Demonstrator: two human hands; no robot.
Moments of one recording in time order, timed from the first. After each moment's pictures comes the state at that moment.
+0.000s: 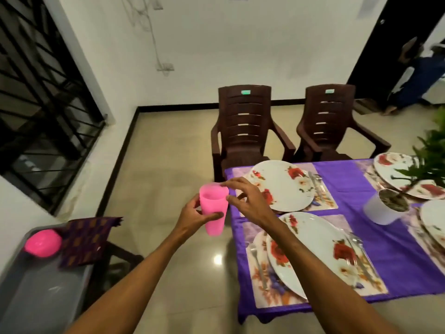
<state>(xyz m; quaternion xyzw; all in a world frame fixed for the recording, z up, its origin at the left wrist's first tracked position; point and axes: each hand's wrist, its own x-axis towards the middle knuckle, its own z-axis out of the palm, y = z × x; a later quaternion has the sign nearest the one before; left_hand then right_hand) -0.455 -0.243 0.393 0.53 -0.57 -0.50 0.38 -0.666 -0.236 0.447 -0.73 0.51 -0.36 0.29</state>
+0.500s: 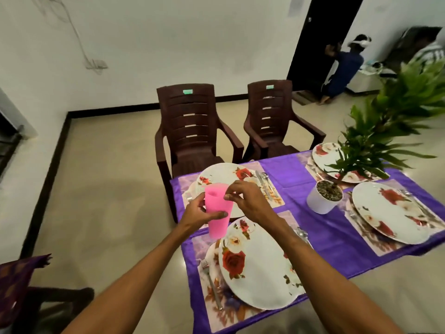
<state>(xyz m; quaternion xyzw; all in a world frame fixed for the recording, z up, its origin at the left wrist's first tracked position) -0.636 -0.302 0.389 0.44 -0.62 -0.58 0.29 -0.822 -0.253 0.457 -0.69 0.63 -0.31 0.18</state>
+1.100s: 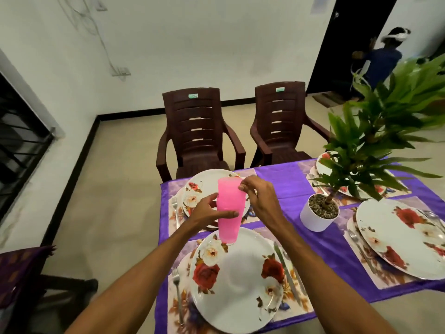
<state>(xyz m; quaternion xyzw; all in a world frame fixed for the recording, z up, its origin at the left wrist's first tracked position) -0.775 -0.296 0.410 0.51 -0.59 -0.58 0.23 -0.966 -0.261 0.453 -0.67 0.60 -0.43 0.13</state>
